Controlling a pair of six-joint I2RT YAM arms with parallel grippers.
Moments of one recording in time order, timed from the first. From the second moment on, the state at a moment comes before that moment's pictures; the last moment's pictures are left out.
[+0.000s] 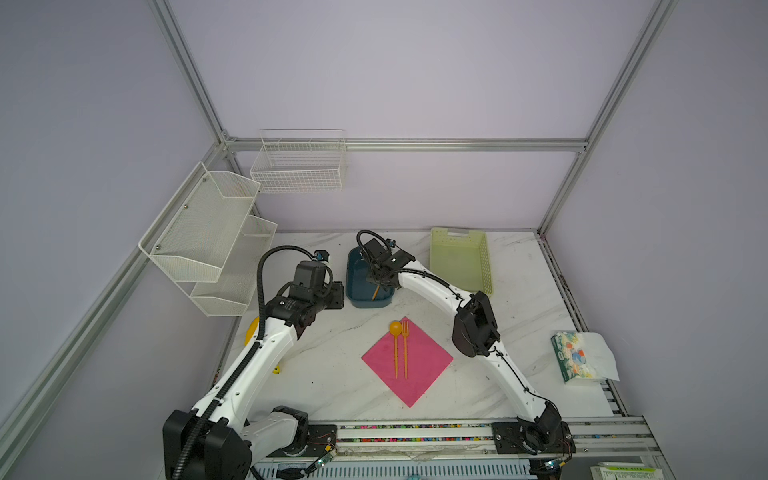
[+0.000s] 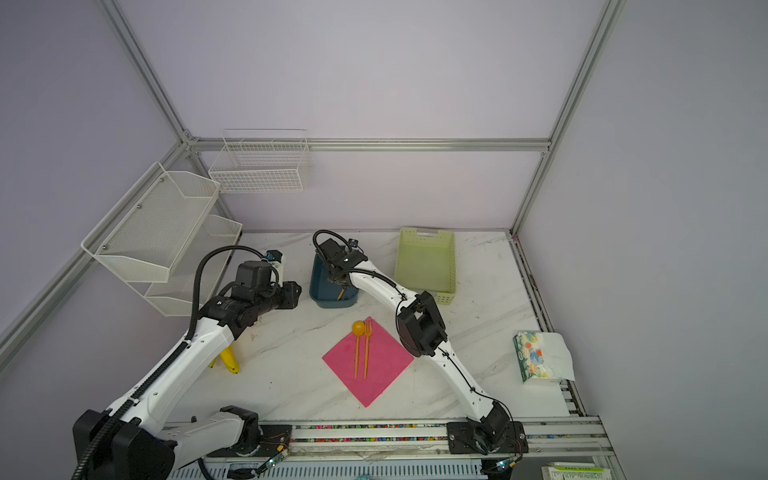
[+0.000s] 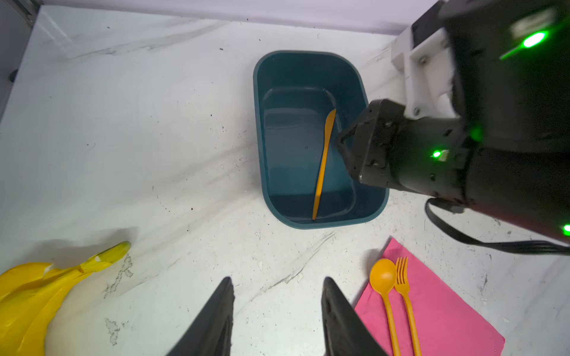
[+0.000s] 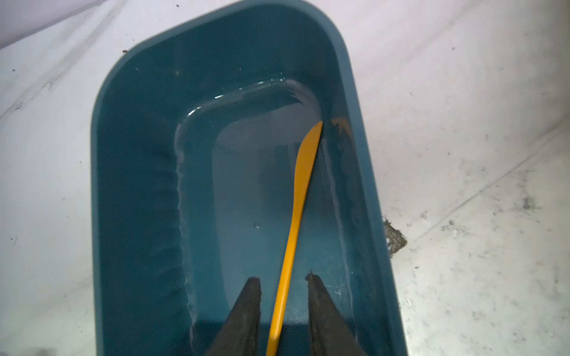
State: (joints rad) left arm -0.26 1.19 1.01 -0.60 -0.04 -0.24; right arm 0.82 2.53 2.45 -0.91 0.29 0.90
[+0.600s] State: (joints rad) left arm -0.26 1.70 1.35 -0.69 0.24 -0.27; right arm 0.81 2.22 2.32 -0.91 0.38 0.82
